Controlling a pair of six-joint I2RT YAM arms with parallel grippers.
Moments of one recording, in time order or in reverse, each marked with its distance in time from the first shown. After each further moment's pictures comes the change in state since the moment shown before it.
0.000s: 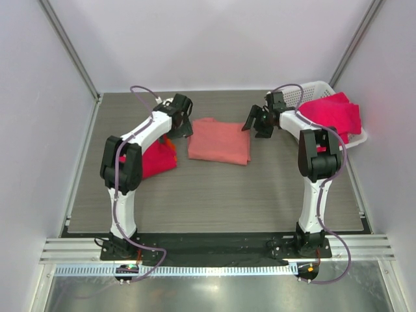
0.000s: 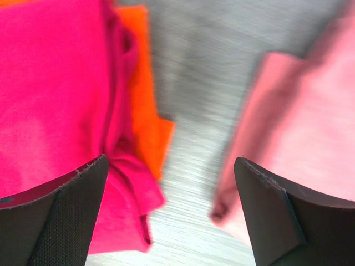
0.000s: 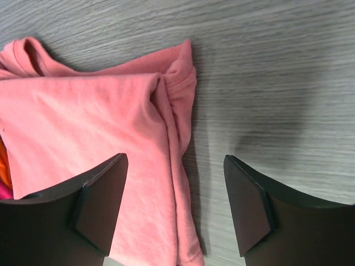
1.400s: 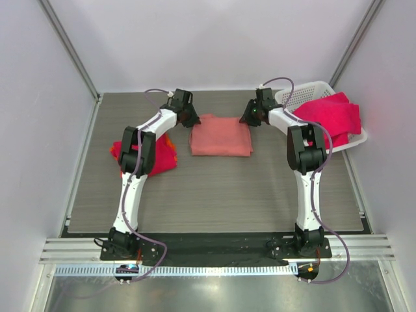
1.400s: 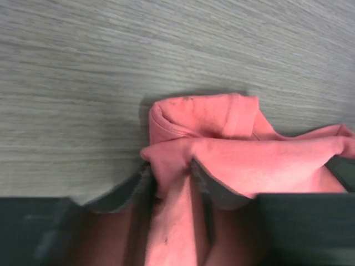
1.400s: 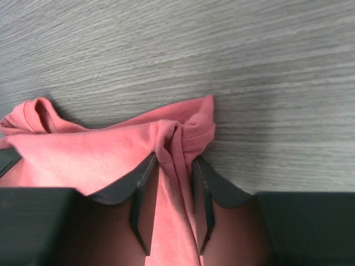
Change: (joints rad) left arm 0.073 0.349 0.265 0.444 0.462 -0.040; right arm 0.059 0.195 0.198 0.149 0.124 0.031
